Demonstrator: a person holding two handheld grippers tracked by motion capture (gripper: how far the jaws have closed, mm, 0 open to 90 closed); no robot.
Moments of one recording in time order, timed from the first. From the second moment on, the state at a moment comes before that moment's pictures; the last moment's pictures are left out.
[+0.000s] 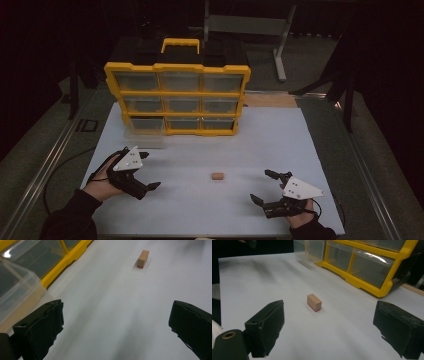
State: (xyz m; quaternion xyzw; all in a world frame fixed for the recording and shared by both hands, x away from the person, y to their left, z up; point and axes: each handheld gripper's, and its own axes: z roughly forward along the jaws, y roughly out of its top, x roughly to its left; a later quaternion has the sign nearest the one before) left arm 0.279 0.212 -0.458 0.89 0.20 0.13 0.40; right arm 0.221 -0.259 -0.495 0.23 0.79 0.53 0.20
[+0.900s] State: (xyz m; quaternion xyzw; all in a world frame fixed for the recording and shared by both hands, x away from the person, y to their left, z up) left arm 0.305 0.161 -0.428 0.90 0.13 0.09 0.41; right arm 0.222 -0.259 -0.495 0.23 0.79 0.53 0.20
